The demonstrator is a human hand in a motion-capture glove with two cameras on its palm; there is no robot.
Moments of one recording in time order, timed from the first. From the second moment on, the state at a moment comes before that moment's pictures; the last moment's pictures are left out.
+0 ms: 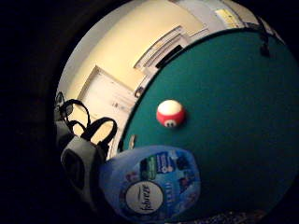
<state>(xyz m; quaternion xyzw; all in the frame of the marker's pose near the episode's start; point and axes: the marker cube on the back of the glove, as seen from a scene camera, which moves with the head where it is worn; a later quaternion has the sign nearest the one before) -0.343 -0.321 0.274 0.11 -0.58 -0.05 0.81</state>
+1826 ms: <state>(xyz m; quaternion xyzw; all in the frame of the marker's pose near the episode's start) -0.193 -0.178 0.270 -0.05 -0.15 -0.04 0.99</state>
